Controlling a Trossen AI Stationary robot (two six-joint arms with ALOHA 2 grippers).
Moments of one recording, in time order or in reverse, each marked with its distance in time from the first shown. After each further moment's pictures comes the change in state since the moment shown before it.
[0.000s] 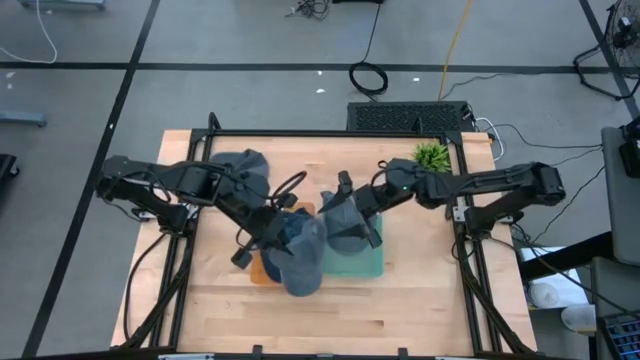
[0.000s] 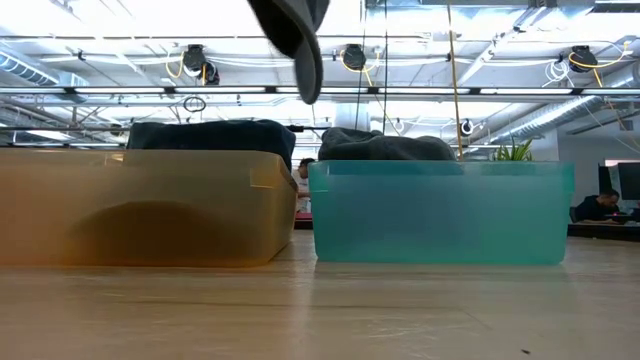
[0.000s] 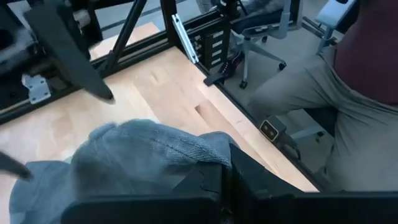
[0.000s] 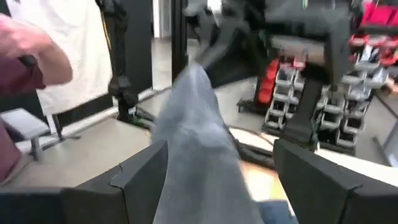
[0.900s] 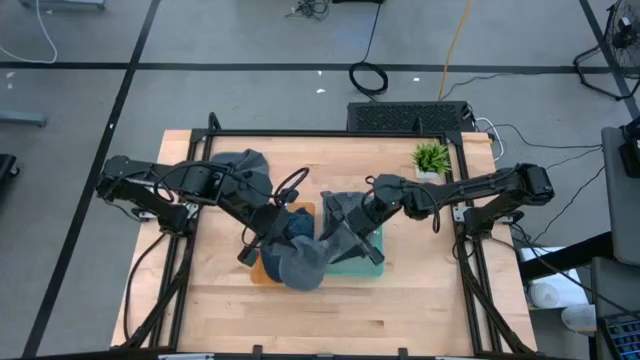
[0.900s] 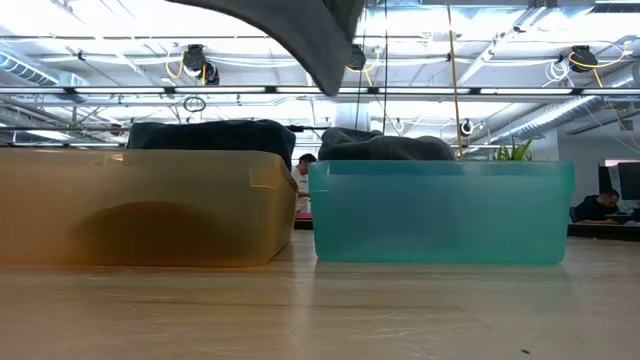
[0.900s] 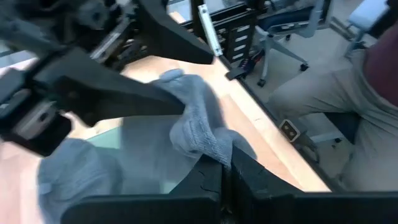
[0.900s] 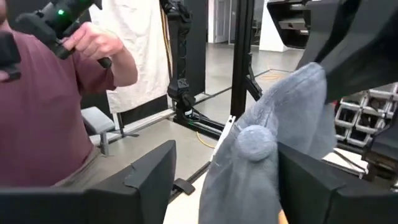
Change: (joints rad) left arm 0.017 0.002 0.000 -0.005 -0.074 -0.049; right arm 0.066 0.097 -0.001 0.115 -0.179 0.056
